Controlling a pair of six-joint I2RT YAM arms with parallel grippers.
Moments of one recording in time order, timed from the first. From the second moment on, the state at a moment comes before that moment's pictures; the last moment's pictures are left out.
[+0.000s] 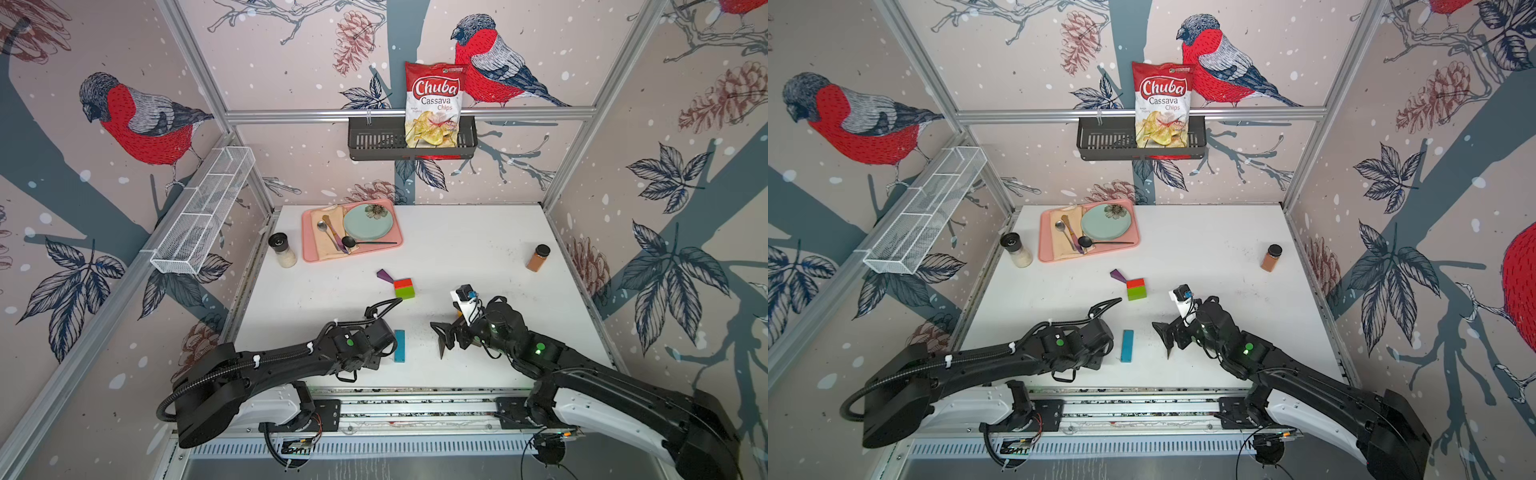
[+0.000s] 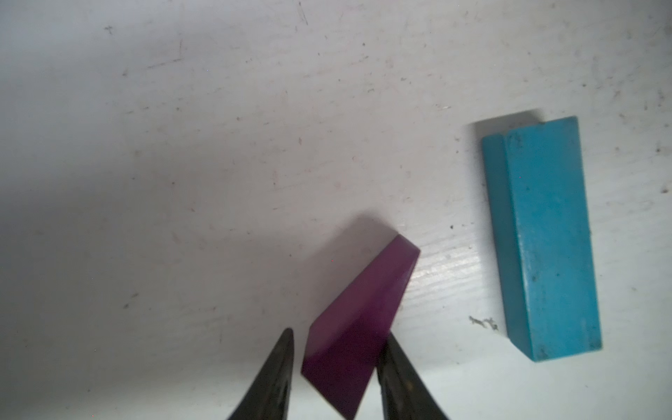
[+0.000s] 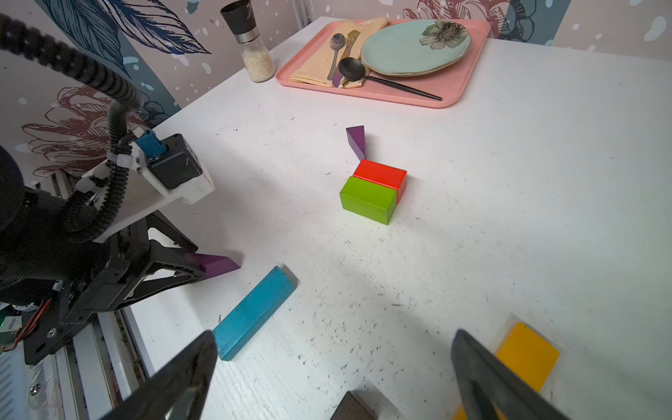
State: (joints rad) left arm -1.03 1.22 0.56 -0.62 -0.25 -0.75; right arm 0.91 0.84 0.41 -0.04 -0.01 0.19
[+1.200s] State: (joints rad) left arm -0.92 1.30 0.81 -0.60 -0.22 -0.45; right arm 0.62 0.85 0.45 -0.06 -0.06 0.22
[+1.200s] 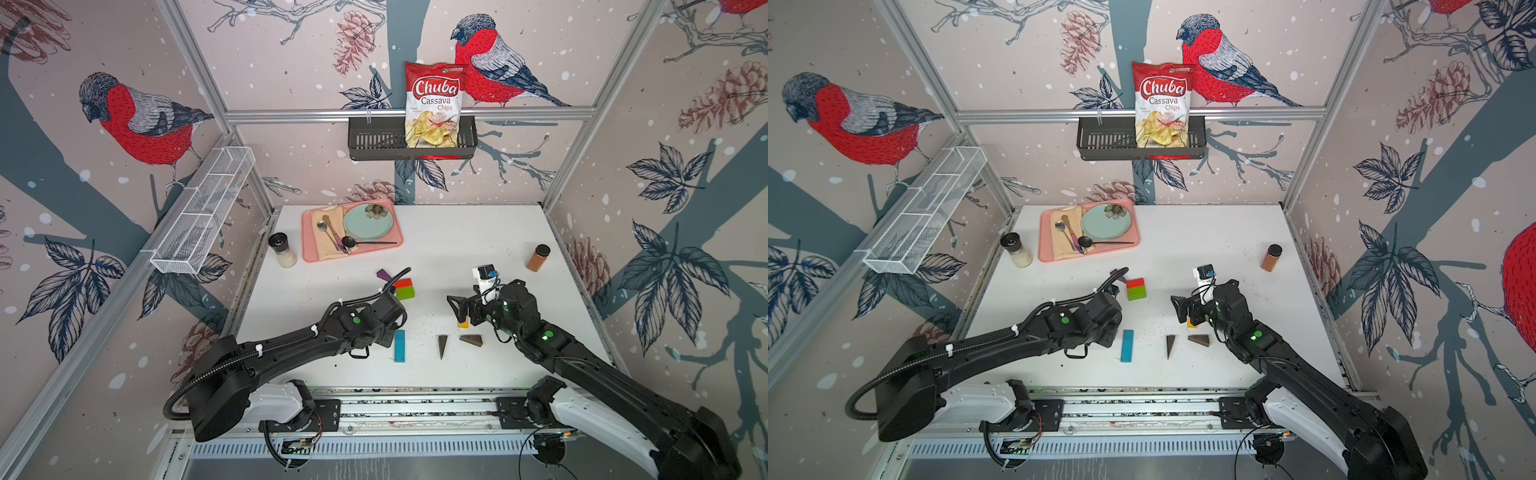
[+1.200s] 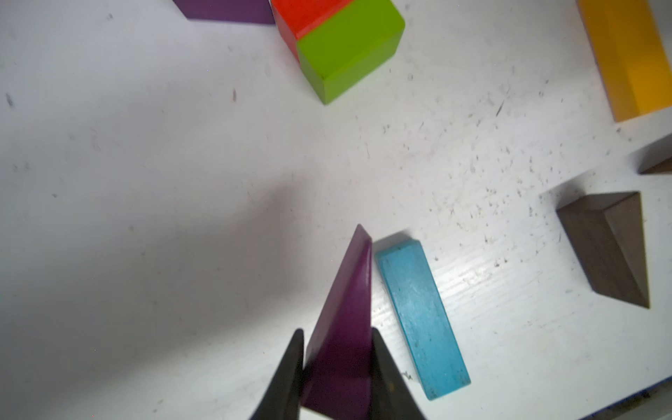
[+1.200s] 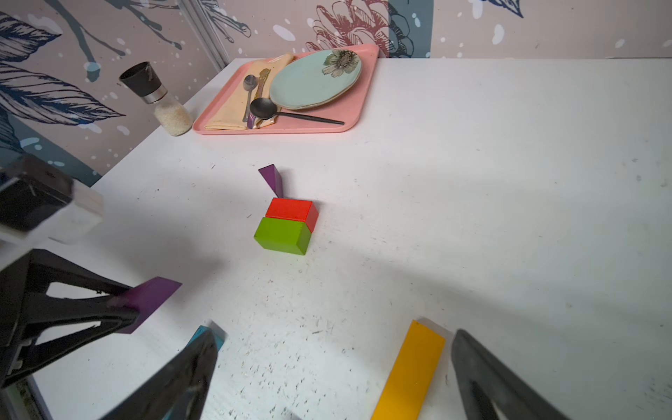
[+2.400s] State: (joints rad) left arm -0.58 1.64 0.94 -0.41 0.06 0.35; right arm 0.52 0.85 0.44 -0.02 -0.21 0.23
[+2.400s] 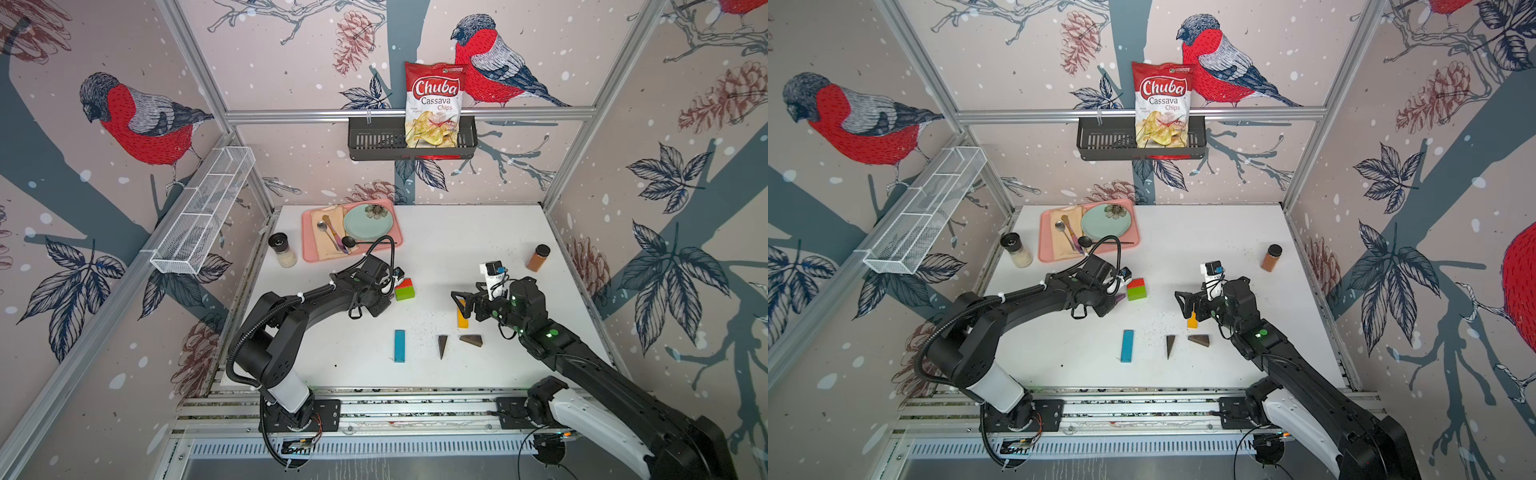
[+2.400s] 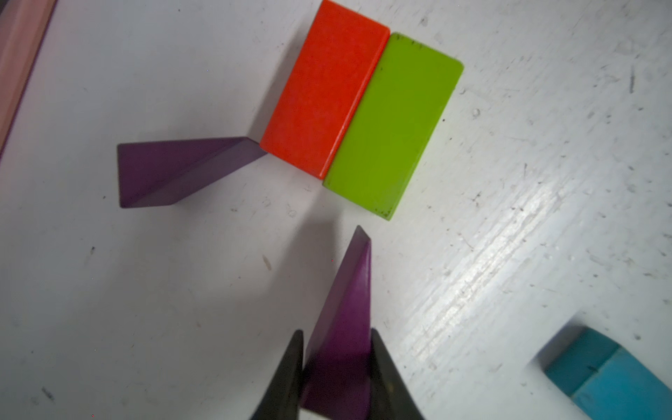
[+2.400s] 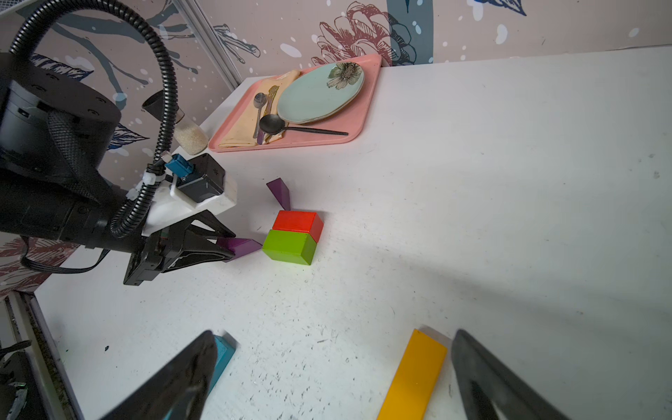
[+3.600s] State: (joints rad) left arm -0.56 1.67 0.95 -0.39 0.10 0.34; right arm 0.52 0.83 0.44 -0.02 -0.22 0.23
